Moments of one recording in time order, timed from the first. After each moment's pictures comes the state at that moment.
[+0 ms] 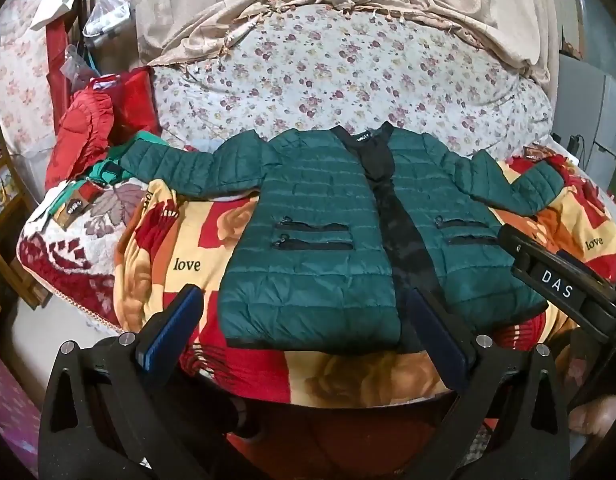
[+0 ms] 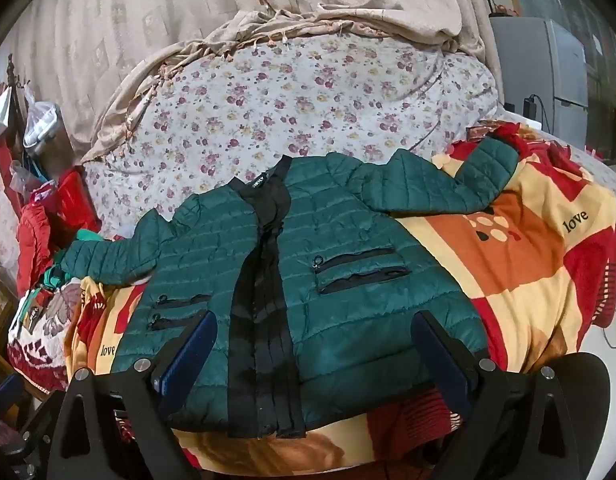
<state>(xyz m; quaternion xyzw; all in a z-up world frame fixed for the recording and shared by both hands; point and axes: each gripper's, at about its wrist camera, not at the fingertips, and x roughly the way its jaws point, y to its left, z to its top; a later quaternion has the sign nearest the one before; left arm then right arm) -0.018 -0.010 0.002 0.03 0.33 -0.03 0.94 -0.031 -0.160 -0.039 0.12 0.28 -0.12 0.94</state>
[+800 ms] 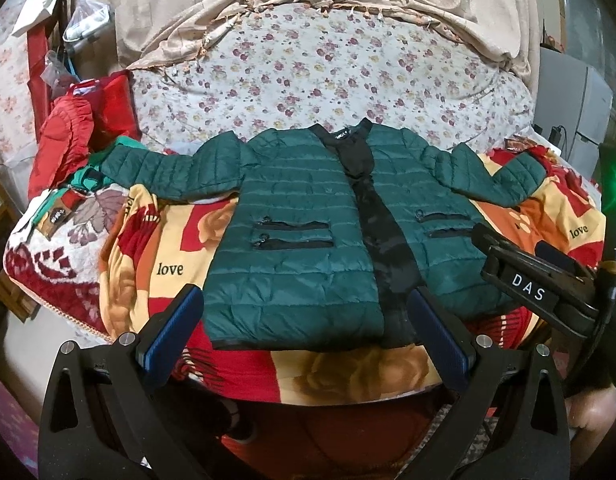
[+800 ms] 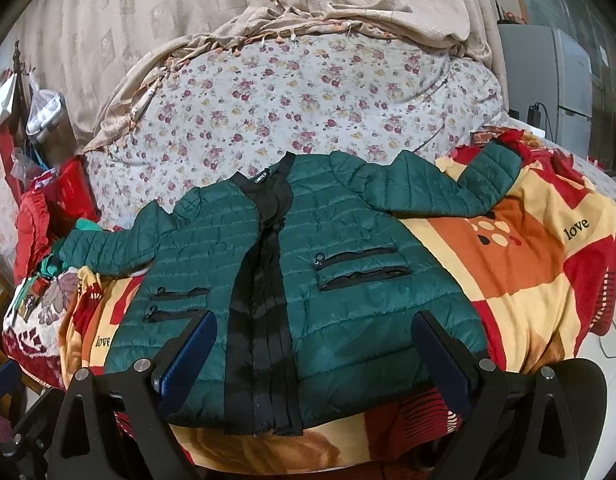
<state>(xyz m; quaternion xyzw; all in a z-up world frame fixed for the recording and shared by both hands) -0.019 -0.016 0.002 0.03 0.33 -0.07 0.94 -0.030 -0.161 -0.045 0.11 0.28 -0.12 0.95</state>
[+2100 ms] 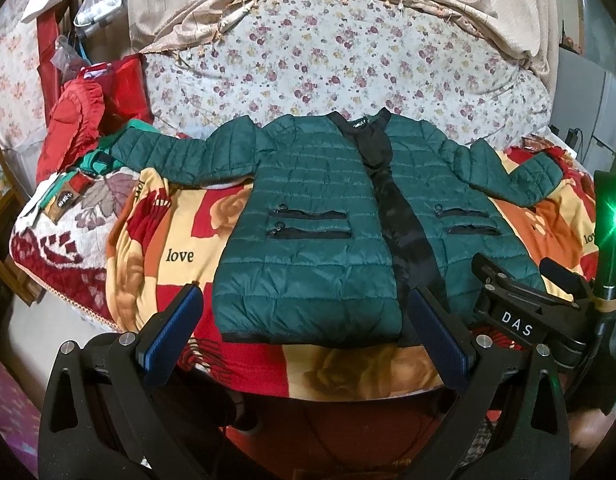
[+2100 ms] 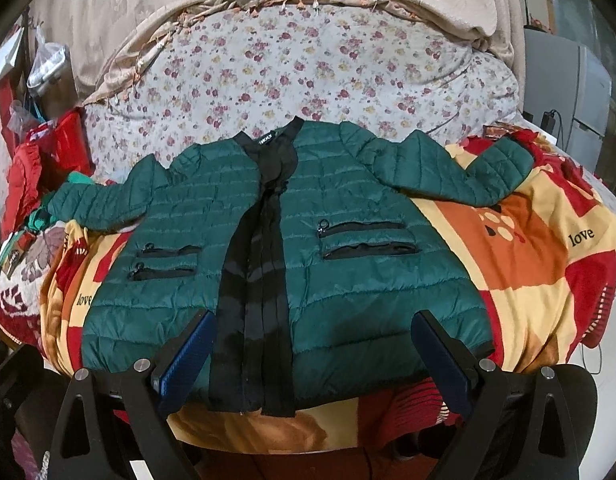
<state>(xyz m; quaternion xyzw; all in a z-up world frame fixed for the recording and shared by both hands) -0.008 -0.007 -0.009 0.02 0.36 -0.04 0.93 -0.013 -0.145 -0.066 0.05 0.34 -0.12 0.93</state>
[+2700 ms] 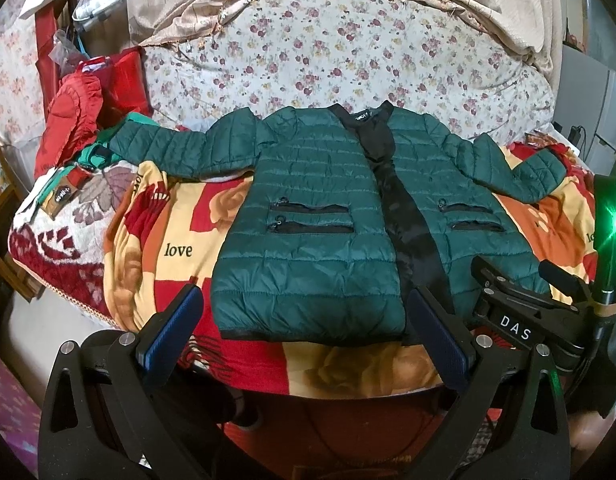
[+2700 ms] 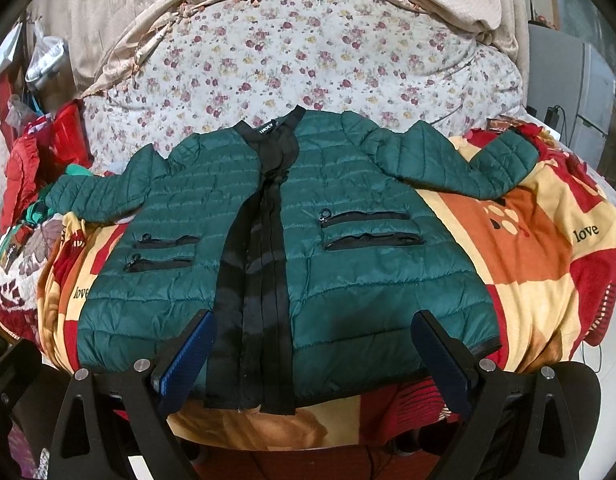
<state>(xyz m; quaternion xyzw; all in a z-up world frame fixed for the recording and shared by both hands) -0.003 -0.007 -0.011 0.02 0.37 -0.04 0.93 -0.008 -0.144 -0.073 0.05 0.35 -0.12 0.93</state>
